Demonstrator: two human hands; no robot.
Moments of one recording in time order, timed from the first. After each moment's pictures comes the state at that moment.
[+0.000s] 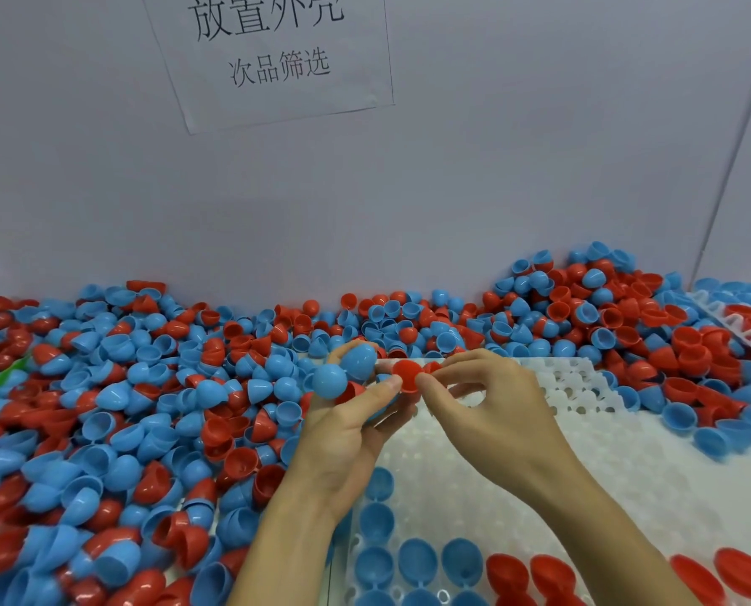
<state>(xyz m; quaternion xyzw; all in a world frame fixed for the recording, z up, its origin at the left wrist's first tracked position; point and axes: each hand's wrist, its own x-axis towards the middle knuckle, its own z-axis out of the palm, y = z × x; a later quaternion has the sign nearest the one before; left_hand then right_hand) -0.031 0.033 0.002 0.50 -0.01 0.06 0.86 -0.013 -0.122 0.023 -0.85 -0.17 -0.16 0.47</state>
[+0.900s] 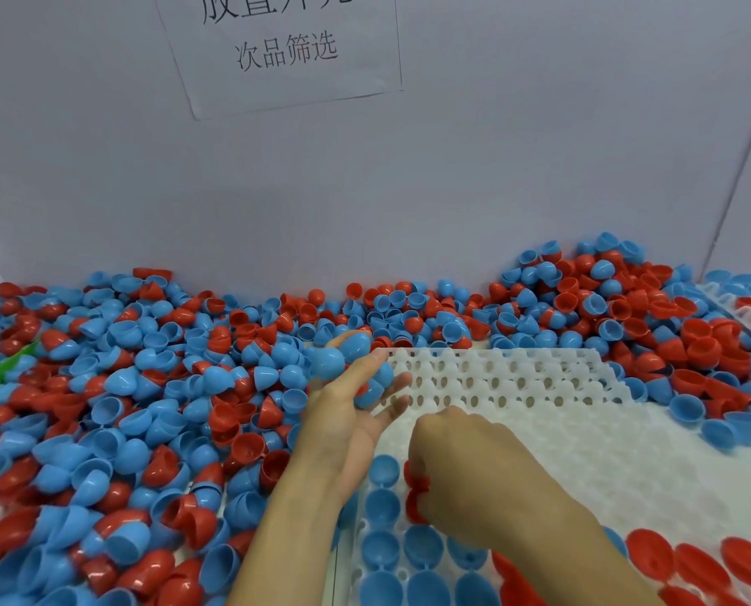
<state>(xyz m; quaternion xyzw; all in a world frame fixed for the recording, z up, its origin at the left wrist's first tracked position) -0.028 0.033 0.006 0.44 0.05 0.07 0.89 -0.044 -0.100 0.027 -0.96 -0.25 0.04 0.05</state>
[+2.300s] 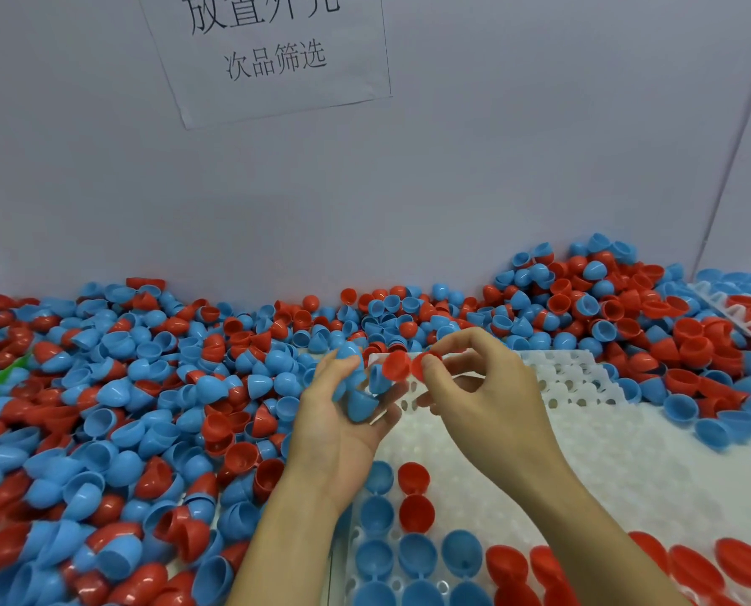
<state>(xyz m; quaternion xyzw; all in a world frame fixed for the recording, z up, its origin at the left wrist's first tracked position) -0.027 0.034 0.006 0.42 0.05 0.02 0.91 -0.017 -0.109 0.023 -0.78 -0.11 -0.14 0.60</state>
